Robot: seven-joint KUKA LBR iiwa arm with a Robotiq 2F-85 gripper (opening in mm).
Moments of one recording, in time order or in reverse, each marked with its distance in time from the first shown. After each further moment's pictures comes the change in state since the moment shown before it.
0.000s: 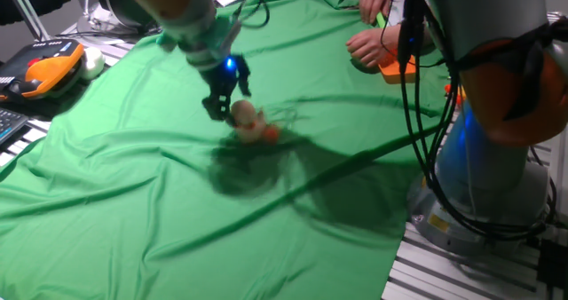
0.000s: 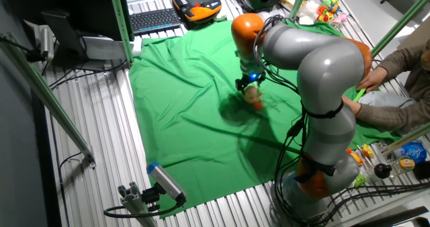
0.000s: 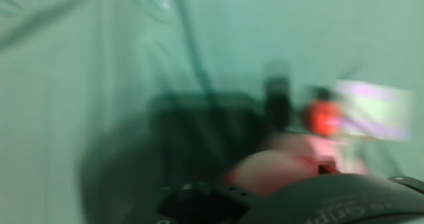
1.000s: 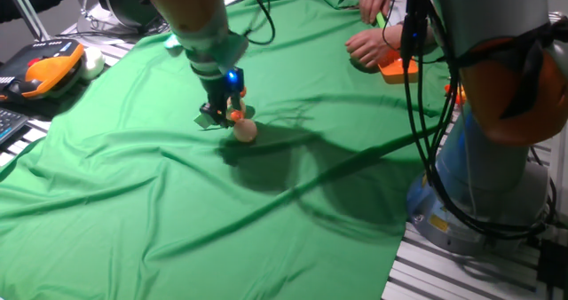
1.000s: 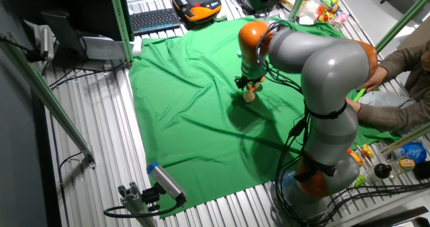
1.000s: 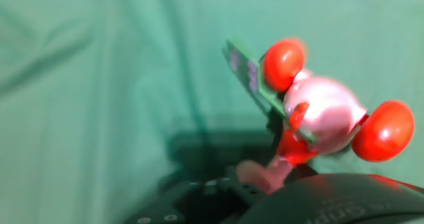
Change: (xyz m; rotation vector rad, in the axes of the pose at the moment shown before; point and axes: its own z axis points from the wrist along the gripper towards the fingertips) arm -0.034 -0.025 0.024 -0.041 -0.150 0.100
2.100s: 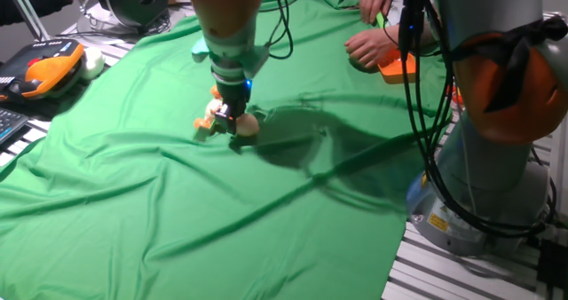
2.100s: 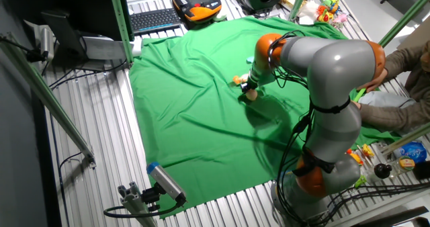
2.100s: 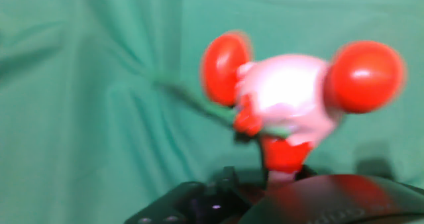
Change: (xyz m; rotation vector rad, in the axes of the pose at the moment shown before) arm -0.009 -0.010 0.026 -0.145 -0.016 -0.146
